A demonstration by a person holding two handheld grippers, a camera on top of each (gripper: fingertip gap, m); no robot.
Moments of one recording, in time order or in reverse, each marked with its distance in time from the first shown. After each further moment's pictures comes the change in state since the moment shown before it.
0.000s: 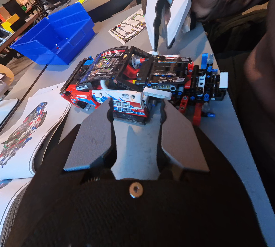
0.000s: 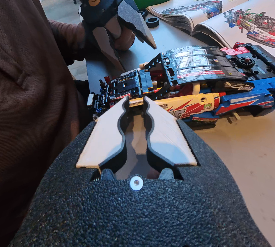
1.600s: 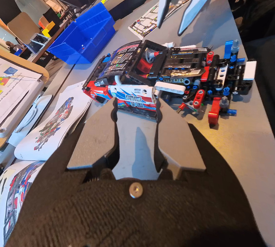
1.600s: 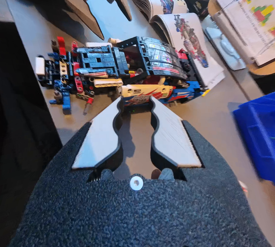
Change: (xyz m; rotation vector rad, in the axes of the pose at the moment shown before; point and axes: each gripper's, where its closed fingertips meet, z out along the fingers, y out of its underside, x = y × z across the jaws) left arm -0.015 0.006 -0.005 -0.030 -0.163 0.086; right arm 0.024 0.007 -0.027 -0.201 0.439 -0.394
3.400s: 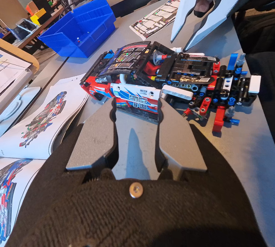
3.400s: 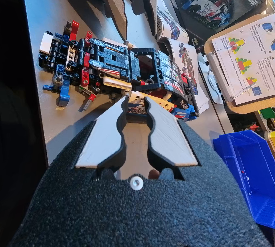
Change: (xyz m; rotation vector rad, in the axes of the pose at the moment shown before) left arm -0.010 0.001 0.004 0.006 0.039 -0.117; right arm -0.012 -0.006 0.015 0.090 0.029 -0.291
